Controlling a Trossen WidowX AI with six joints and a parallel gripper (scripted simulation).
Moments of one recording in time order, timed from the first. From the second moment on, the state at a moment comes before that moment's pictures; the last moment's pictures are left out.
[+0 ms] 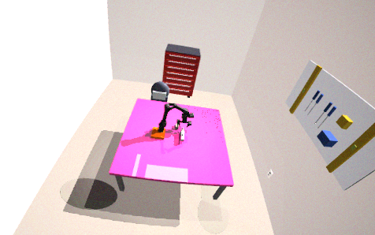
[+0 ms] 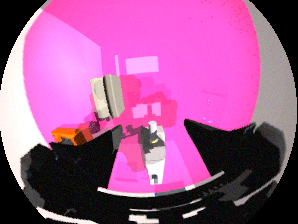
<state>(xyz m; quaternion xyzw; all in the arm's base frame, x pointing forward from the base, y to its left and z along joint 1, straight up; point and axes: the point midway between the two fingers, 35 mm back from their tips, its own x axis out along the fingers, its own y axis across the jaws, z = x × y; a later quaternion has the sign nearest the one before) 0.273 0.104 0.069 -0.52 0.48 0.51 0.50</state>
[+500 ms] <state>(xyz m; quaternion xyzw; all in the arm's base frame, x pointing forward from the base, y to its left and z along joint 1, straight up) 0.274 0.098 0.046 -0.52 0.48 0.51 0.50</state>
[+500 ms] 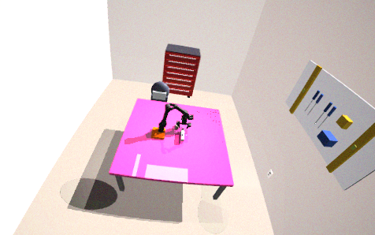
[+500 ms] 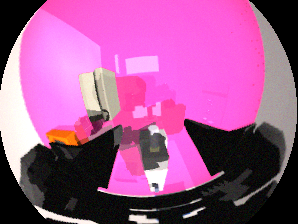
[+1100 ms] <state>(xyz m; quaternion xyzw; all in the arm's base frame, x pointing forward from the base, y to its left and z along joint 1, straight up) 0.273 0.092 0.024 -0.52 0.48 0.51 0.50</state>
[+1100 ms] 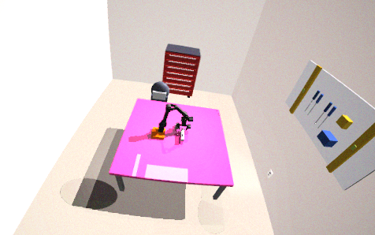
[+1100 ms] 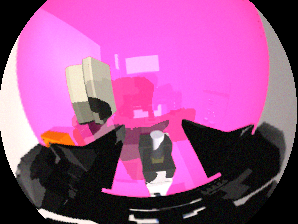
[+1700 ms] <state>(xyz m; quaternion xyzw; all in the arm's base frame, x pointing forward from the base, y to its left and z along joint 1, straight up) 0.274 0.092 0.025 -0.52 0.48 0.51 0.50</state>
